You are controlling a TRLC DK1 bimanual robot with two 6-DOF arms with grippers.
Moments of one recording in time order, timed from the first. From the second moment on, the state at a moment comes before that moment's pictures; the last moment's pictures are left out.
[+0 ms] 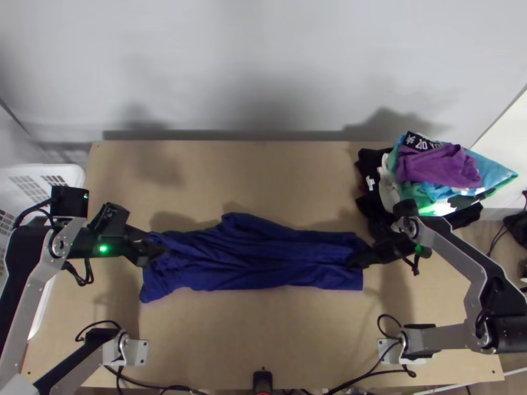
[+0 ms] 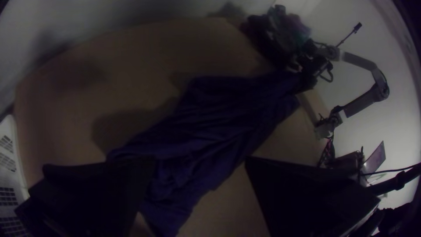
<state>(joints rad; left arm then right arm) 0.03 1.04 1.11 -1.16 0.55 0.39 0.01 1.51 0.80 -0.87 -0.56 -0.33</state>
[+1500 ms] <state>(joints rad) 0.03 1.03 1.07 -1.14 0.52 0.39 0.23 1.36 0.95 -0.81 -0.67 -0.19</state>
